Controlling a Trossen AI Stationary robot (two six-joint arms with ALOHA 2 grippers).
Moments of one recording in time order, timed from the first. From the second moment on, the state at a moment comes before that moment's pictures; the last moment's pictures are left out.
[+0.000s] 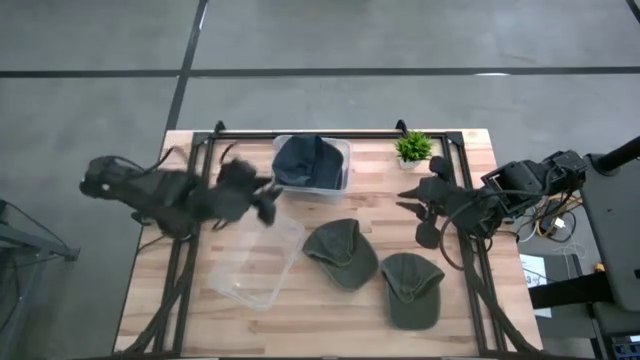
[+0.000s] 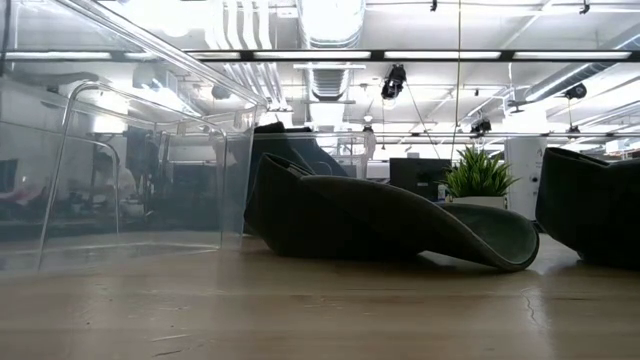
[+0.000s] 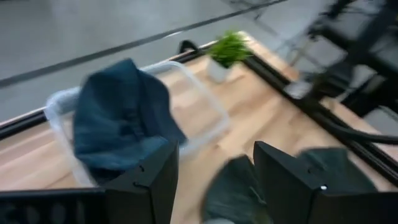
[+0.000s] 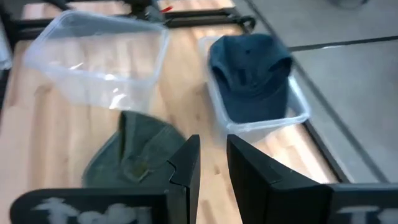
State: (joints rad) left arm -0.28 1.21 1.44 -0.92 -0.75 -0.89; right arm 0.44 1.22 1.58 -1.16 0.61 0.44
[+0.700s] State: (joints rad) left arm -0.85 1.04 1.19 -0.87 -1.03 -1.07; right arm 0.64 1.44 1.53 -1.46 0.08 1.02
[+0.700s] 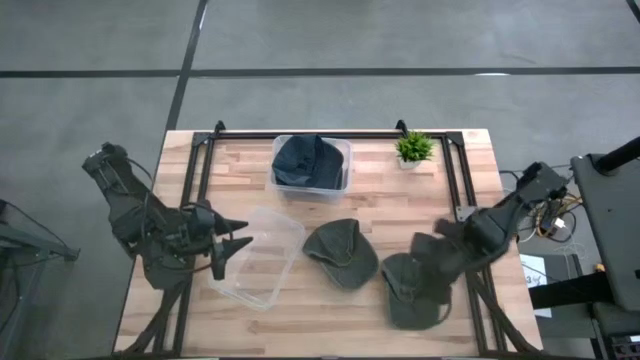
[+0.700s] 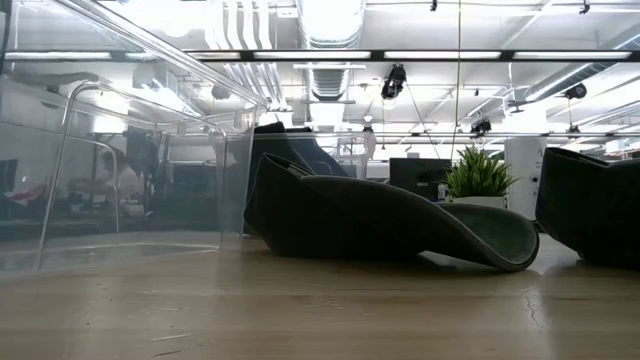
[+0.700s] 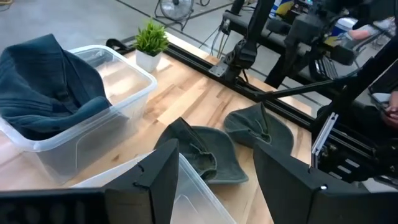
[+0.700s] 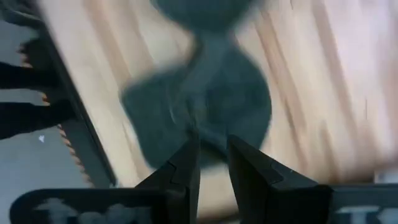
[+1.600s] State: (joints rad) left arm -0.85 1.06 1.19 -0.87 -0.96 -1.10; right arm 0.98 1.41 1.14 -1.10 -0.05 2.17
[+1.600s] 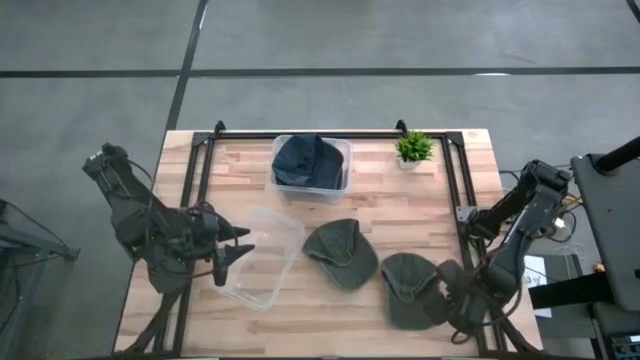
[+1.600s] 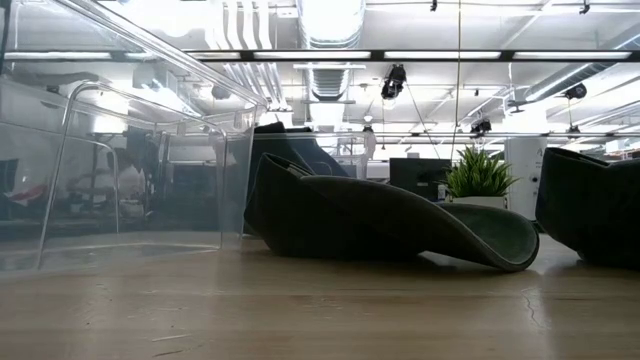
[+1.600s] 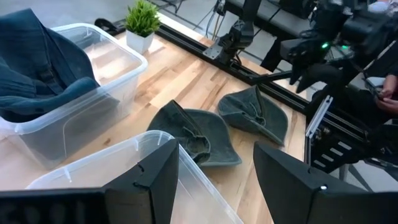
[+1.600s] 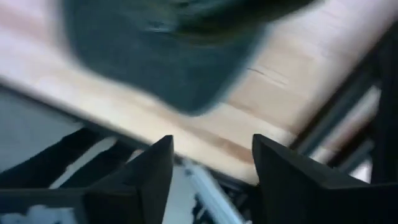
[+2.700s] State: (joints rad) left arm -0.85 1.07 1.19 -0.87 -0.94 -1.10; right arm 0.97 1.42 0.63 -0.46 0.01 2.29
